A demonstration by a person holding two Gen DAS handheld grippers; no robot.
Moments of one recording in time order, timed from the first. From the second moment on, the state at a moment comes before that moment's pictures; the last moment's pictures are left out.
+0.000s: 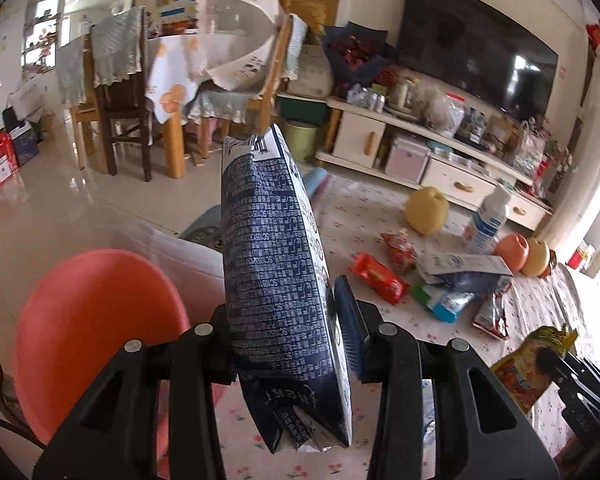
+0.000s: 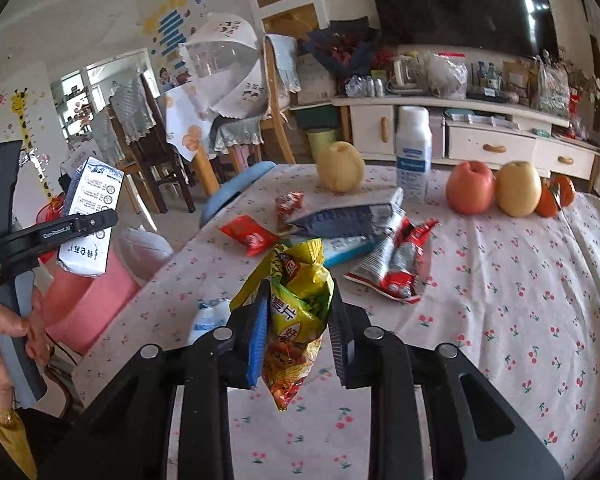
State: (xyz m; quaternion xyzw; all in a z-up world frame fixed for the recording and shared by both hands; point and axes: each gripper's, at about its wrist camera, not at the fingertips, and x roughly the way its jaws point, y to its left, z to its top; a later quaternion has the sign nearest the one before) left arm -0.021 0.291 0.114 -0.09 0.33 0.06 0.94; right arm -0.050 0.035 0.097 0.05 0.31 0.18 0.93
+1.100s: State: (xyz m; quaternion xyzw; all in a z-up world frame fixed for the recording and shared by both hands) left arm -0.069 0.430 0.120 -0.17 0.29 0.21 0.92; right arm -0.072 0.277 0.165 -0.04 0.27 0.37 0.89
